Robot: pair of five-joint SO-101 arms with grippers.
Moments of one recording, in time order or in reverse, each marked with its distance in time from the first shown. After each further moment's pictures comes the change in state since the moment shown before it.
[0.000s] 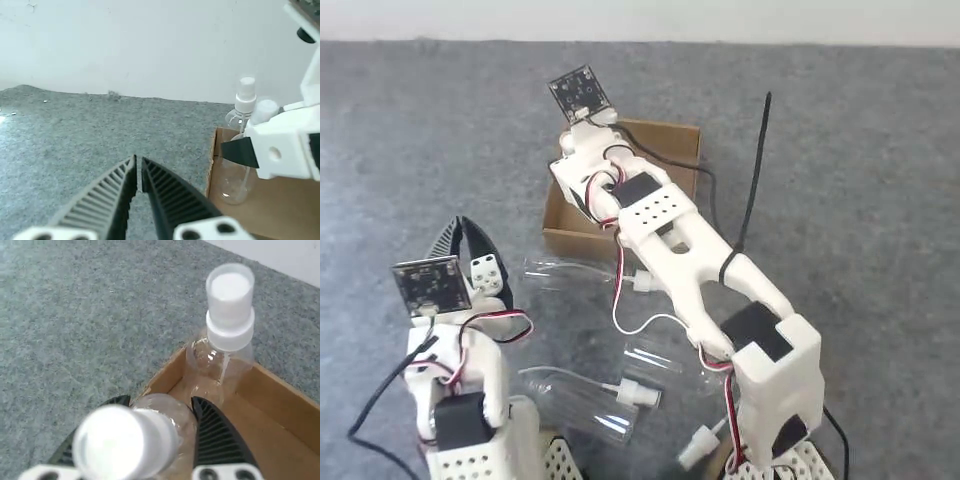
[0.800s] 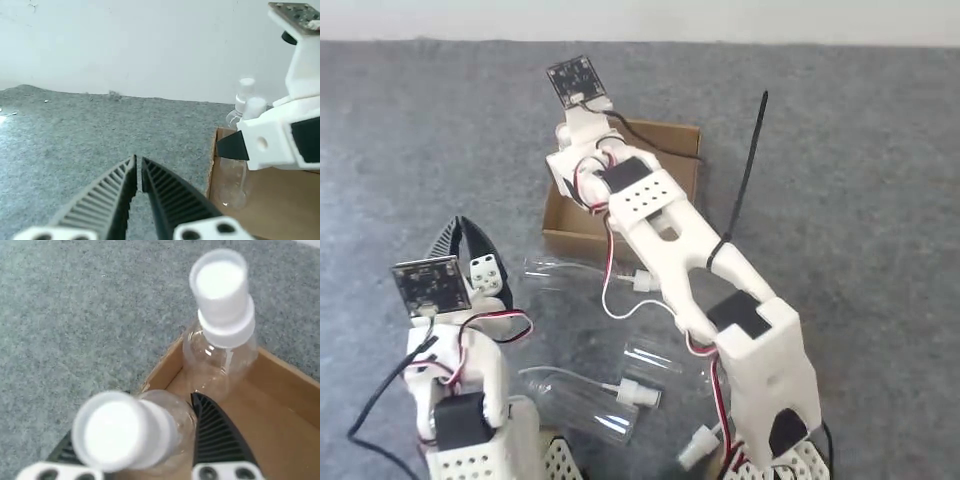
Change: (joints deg) left arm -0.1 0.0 0.0 0.0 0.0; right arm 0.1 8.7 -14.9 11.4 -4.7
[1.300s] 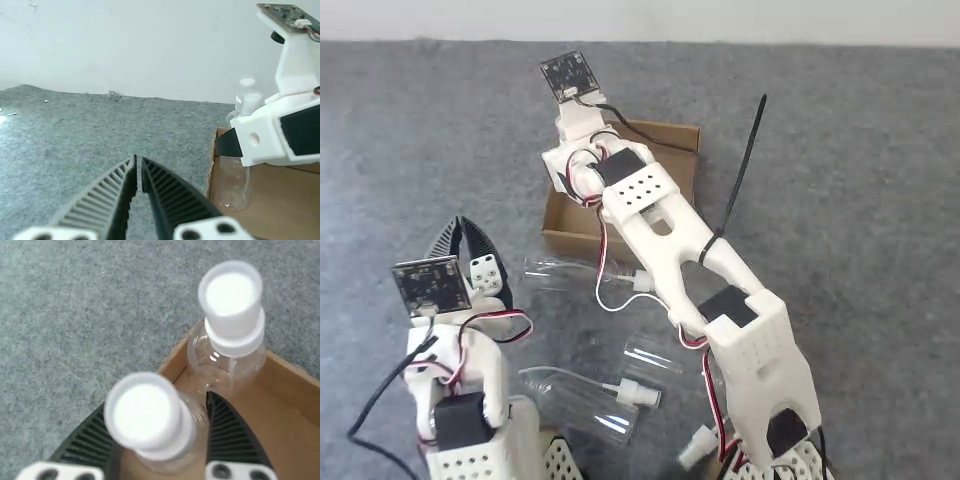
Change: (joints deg) left arm 0.0 0.0 0.0 0.0 0.0; right arm -0.1 5.7 -9.2 6.2 -0.2
